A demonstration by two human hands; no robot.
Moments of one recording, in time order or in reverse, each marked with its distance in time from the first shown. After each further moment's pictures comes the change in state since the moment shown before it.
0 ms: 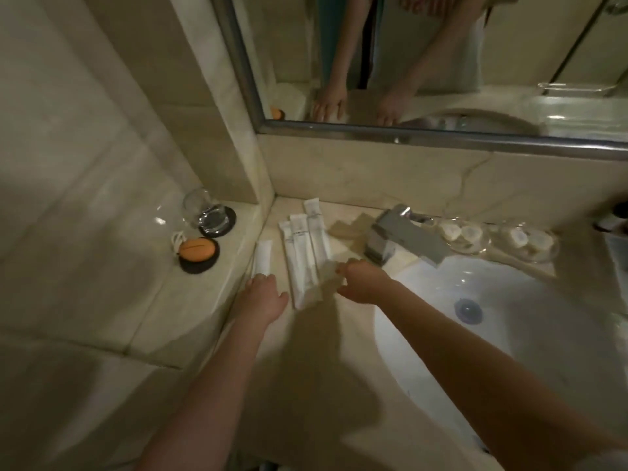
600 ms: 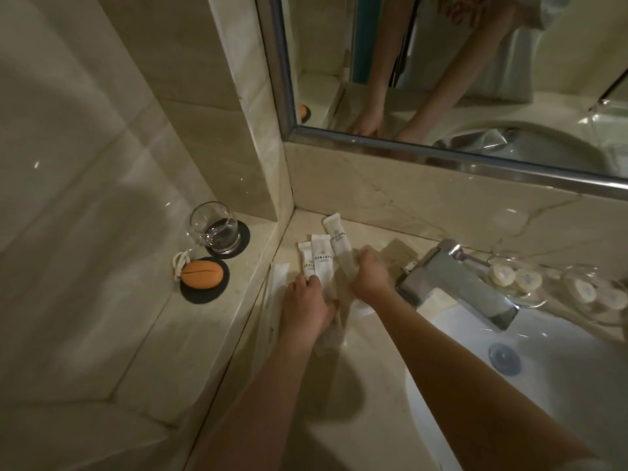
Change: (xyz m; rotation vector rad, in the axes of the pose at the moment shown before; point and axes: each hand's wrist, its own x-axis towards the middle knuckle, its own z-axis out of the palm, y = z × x) left_hand 0.076 0.039 0.012 -0.188 0.098 0.038; right_hand 0.124 -0.014 -0.003 0.341 0.114 0.418
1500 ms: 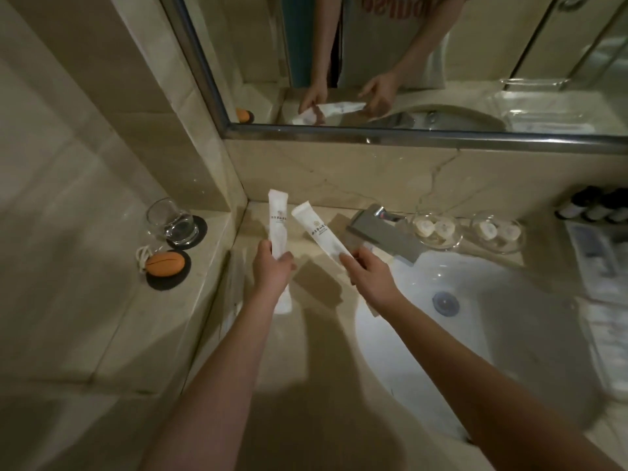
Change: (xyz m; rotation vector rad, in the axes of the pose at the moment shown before) left_hand -0.048 0.046 -0.034 -0.815 0.085 -0.158; right_hand -0.127 0.092 -0.042 0.684 0.172 -0.172
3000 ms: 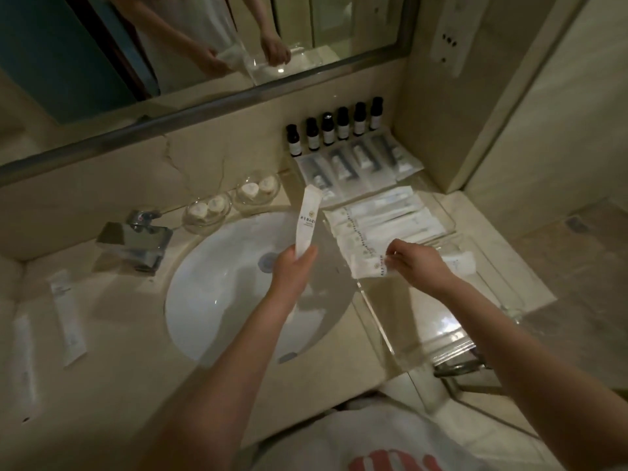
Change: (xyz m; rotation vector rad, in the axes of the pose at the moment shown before) left_hand -0.293 0.044 0.299 0.125 -0.614 0.204; right_hand -0.220 0.251 -0.359 -0.620 0.322 0.087
